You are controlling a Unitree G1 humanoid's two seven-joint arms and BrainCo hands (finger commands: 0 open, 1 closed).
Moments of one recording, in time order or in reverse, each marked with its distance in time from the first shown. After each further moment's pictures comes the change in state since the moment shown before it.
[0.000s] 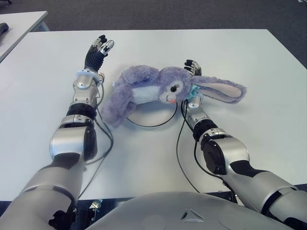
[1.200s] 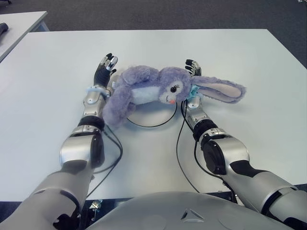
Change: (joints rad) left arm 0.119 -0.087 0.067 0.072 -0.087 -0.104 -0.066; right arm 0.000 -0.001 0.003 0.000 -0.009 0.000 -0.006
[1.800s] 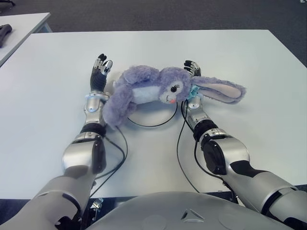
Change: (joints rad) left arm 0.046 -0.044 0.025 0.015 0.008 -0.180 0.102; right arm 0.003 -0.002 -0.002 0.002 -0.002 0.000 0.029
